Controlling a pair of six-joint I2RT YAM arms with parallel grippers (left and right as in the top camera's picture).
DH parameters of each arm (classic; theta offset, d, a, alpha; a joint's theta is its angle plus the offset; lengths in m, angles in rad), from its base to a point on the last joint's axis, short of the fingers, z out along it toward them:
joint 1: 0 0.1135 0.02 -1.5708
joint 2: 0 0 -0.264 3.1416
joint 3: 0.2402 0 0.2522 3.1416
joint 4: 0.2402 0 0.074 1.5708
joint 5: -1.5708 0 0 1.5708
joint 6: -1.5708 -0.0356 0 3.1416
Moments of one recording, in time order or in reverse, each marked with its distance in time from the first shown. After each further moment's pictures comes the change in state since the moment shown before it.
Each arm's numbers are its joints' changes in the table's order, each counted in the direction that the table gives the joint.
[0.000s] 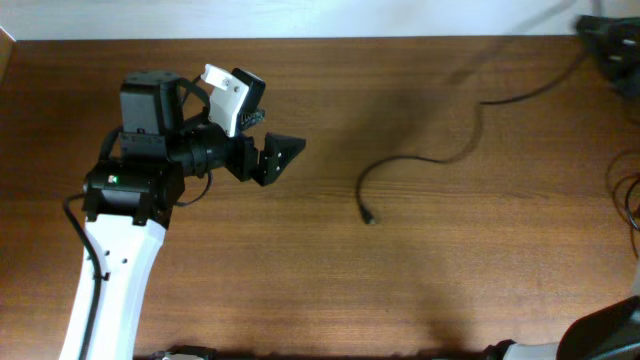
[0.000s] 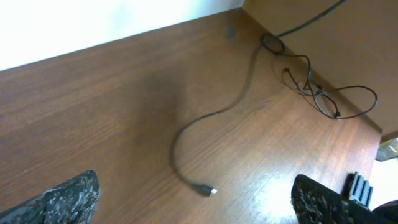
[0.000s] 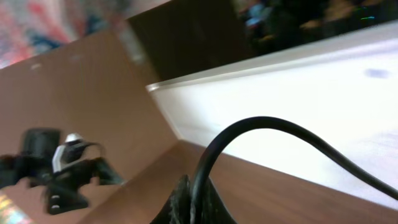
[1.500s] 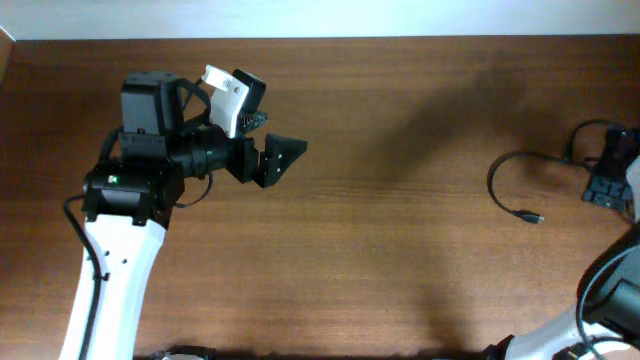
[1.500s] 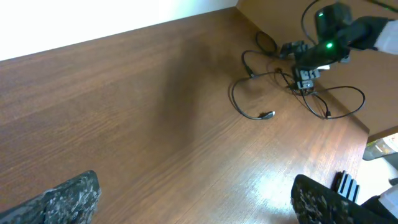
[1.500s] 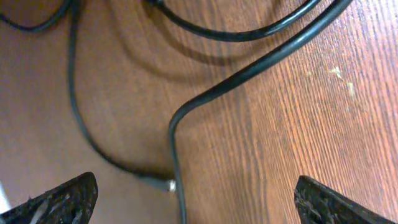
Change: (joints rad) left arm 0.000 0.000 0.000 0.013 -0.024 0.019; right arm -0.024 0.326 -0.042 1.152 -1.566 -0.559
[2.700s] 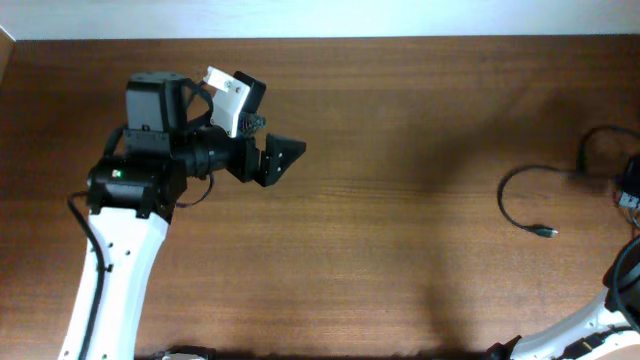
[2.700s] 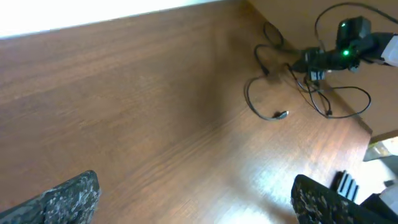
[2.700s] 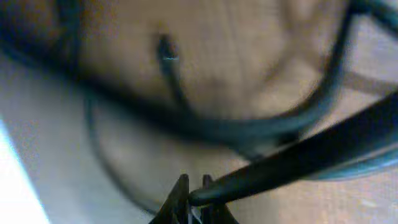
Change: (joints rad) left arm 0.000 0.024 0.000 0.032 0.027 0.021; right arm -0.202 0.124 0.001 -0.230 0.294 0.214
